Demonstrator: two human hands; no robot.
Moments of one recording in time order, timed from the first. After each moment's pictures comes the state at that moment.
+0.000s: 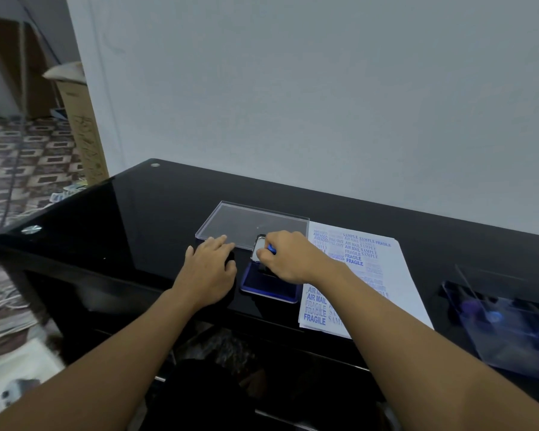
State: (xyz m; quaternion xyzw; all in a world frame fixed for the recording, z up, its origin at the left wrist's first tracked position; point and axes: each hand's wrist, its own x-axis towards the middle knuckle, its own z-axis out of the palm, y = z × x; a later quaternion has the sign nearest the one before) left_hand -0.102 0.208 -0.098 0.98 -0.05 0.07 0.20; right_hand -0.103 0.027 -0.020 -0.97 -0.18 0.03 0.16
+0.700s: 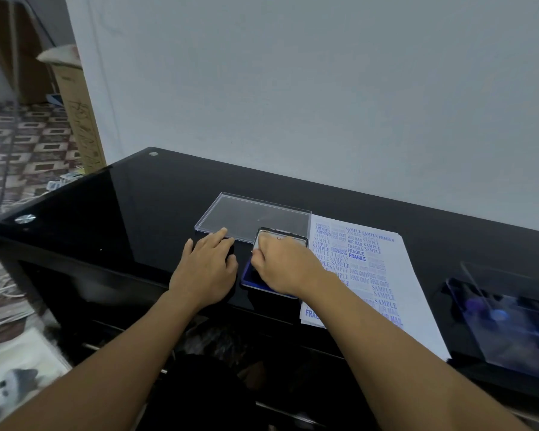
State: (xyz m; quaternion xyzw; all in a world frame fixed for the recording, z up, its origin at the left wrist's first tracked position) left_hand -0.107 0.207 -0.108 0.98 -0.05 0.10 0.18; right_hand -0.111 0.039 -0.048 -0.97 -0.19 -0.03 0.11
